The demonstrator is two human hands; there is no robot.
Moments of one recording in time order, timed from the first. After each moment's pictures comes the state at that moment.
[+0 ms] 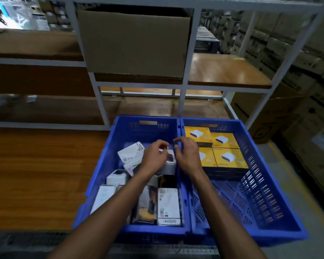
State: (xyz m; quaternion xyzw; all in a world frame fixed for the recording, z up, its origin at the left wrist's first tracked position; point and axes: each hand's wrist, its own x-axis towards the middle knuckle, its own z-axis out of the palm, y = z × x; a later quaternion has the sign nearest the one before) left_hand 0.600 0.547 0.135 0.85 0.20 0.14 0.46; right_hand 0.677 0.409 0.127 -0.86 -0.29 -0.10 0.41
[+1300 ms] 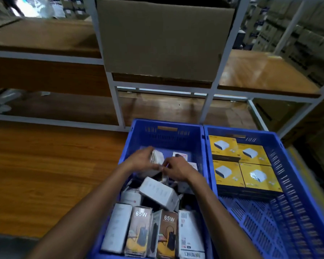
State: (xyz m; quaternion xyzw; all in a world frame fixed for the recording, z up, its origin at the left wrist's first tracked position) left_hand 0.623 0.718 0.096 0.94 0.14 -0.11 0.29; right_hand 0.691 0.522 0.121 -0.88 -0.36 0.26 0.18
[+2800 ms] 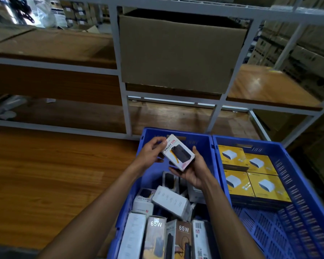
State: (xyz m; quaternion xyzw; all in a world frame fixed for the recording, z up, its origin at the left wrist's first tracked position) left_hand 0.613 0.723 0.147 0.69 0.16 0.07 0.70; right_hand 0.695 0.539 0.135 -0.49 0.08 0.42 0.75
